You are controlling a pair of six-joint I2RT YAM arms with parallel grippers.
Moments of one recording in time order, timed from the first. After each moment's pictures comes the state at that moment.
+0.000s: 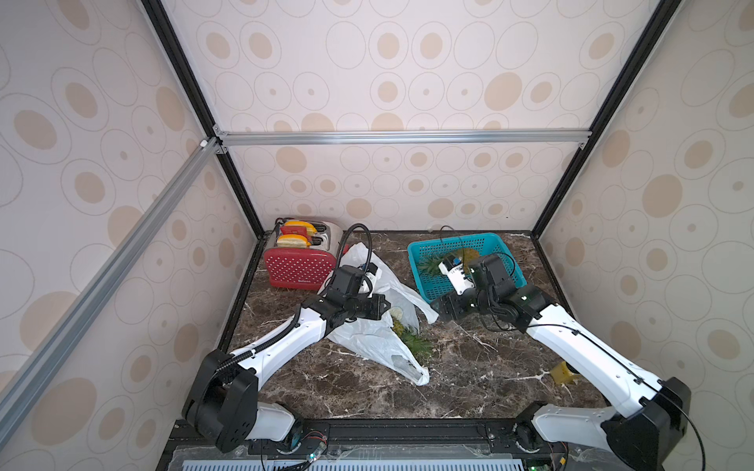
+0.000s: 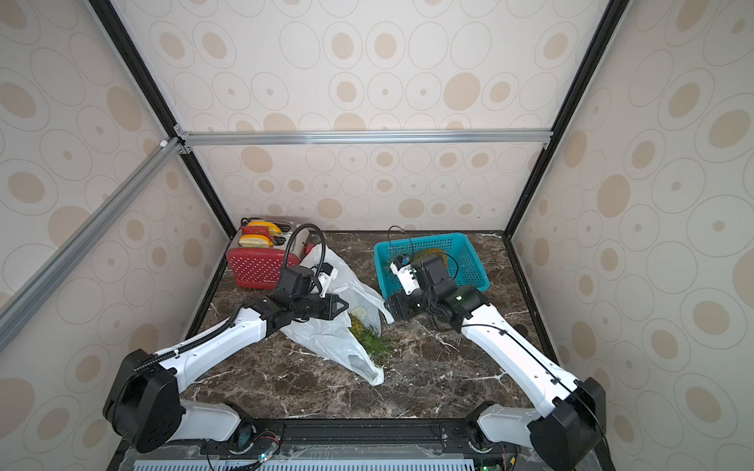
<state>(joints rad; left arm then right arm) -0.53 1.39 0.94 -0.29 0.37 -0.42 0.65 1.31 1.20 -0.70 -0.06 0.21</state>
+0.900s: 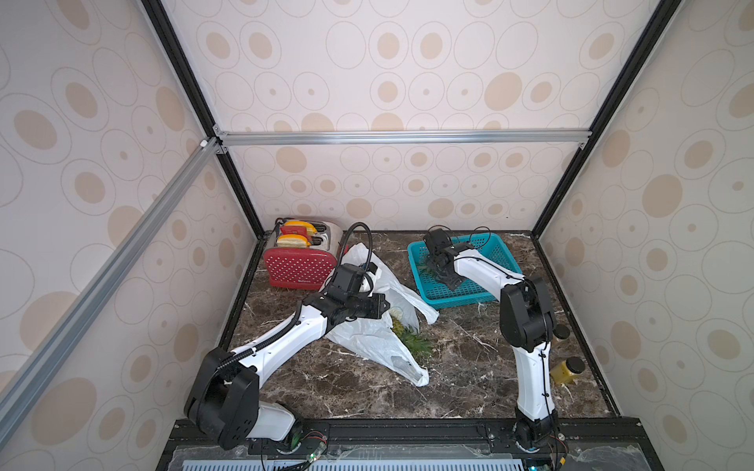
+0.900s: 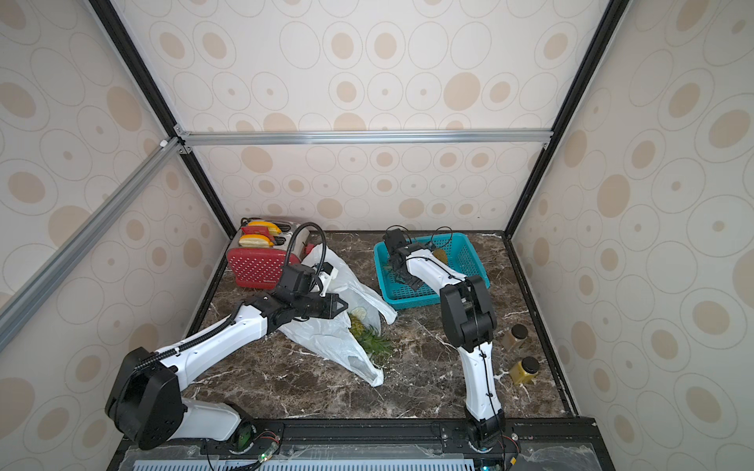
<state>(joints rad) -0.53 1.39 0.97 -0.34 0.36 -0.45 0.54 2.14 1.76 -0.69 0.37 1.23</state>
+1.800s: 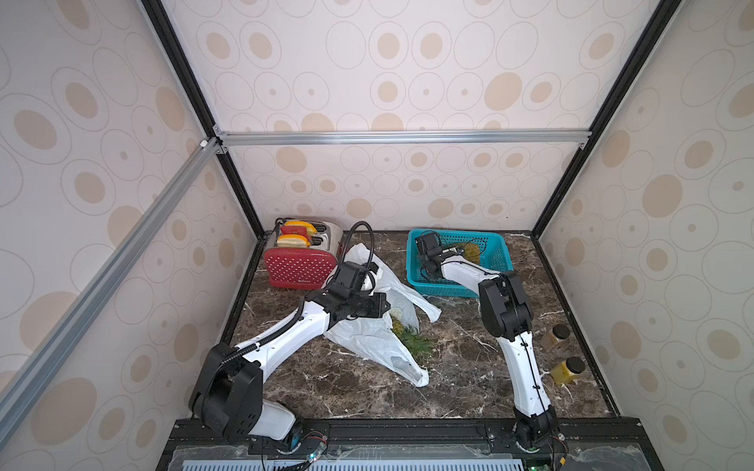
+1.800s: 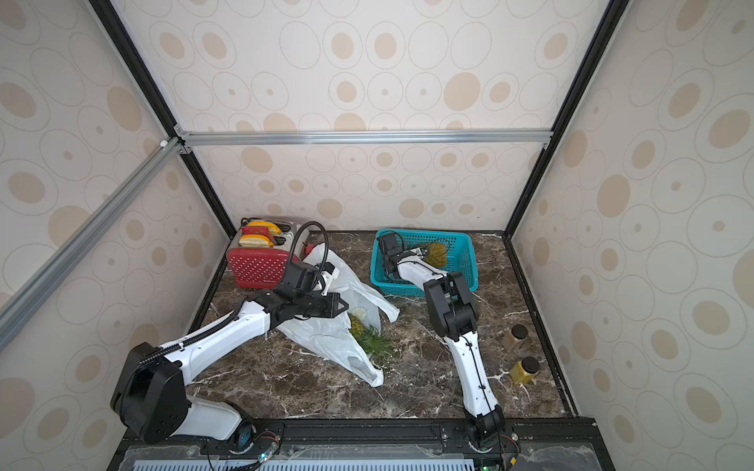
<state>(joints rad) -0.53 1.44 1.02 -0.40 0.37 -0.45 0.54 2.36 1.82 -0.31 0.45 1.50</state>
